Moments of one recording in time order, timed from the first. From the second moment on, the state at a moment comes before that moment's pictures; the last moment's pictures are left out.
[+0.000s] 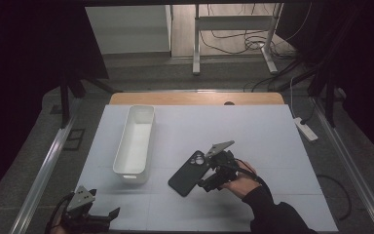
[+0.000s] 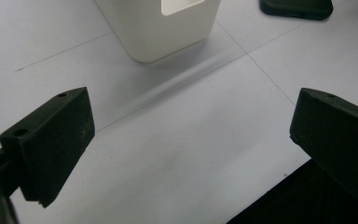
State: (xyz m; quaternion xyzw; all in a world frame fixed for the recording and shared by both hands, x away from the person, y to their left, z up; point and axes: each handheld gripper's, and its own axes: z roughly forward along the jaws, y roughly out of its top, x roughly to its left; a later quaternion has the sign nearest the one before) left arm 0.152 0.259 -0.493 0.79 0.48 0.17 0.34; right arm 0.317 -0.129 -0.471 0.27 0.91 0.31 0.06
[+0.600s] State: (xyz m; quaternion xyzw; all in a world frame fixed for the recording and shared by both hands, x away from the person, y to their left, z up) left arm 0.151 0.260 -0.493 0.79 0.48 0.17 0.34; right arm 0.326 -0.092 -0.477 0.24 0.92 0.30 0.06
